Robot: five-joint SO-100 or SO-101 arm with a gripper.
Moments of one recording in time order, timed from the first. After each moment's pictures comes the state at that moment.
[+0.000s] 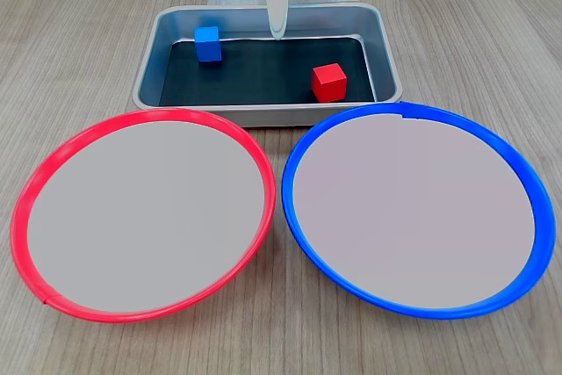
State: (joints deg) arm 3.9 189.3 173.1 56.8 0.0
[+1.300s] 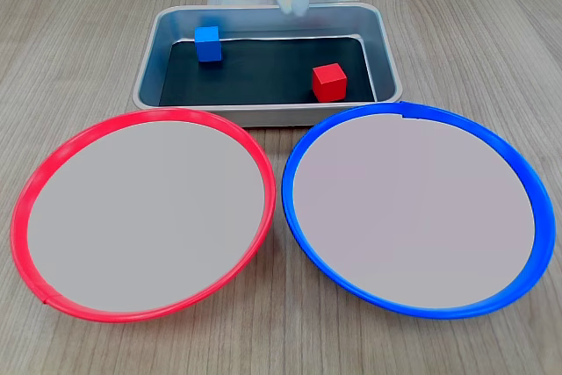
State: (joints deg) arm -2.2 139.3 139.0 68.3 -19.7
